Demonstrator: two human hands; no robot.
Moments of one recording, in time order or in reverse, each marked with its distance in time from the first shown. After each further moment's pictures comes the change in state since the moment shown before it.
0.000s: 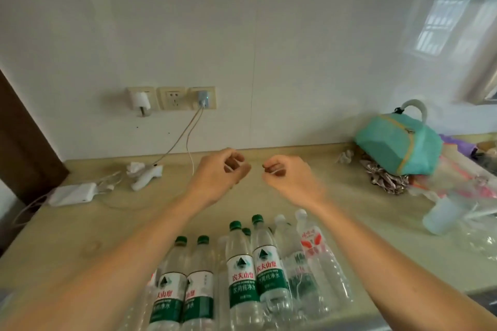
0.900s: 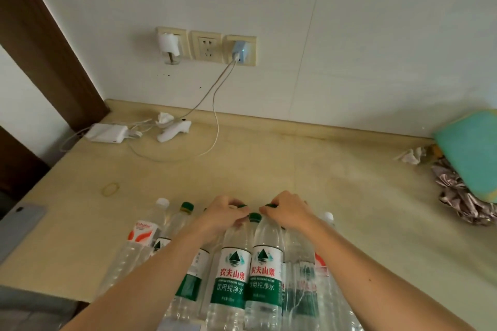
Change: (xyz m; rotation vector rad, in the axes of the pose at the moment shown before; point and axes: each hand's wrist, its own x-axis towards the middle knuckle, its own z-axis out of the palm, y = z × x) left_hand -0.031 -0.117 0.105 -0.266 -0.088 -0.860; right_hand 0.058 0.123 0.114 -0.276 -0.641 0.262
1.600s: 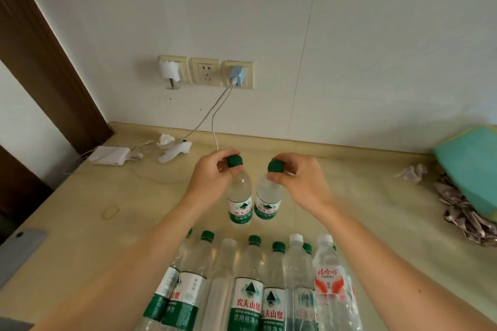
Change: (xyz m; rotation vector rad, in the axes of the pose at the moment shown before) left_hand -0.005 0.094 -0.053 -0.036 0.331 0.578; right_hand -0.018 -0.029 -0.092 0.537 0.419 -0.433
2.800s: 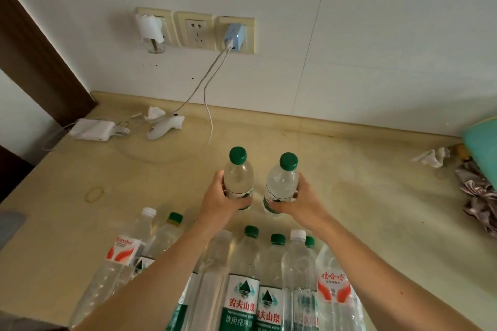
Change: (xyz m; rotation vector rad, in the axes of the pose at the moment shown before) left_hand -0.011 -0.110 0.063 -0.054 -0.056 -0.347; right_hand 0.008 0.127 0.040 0.108 -0.186 0.386
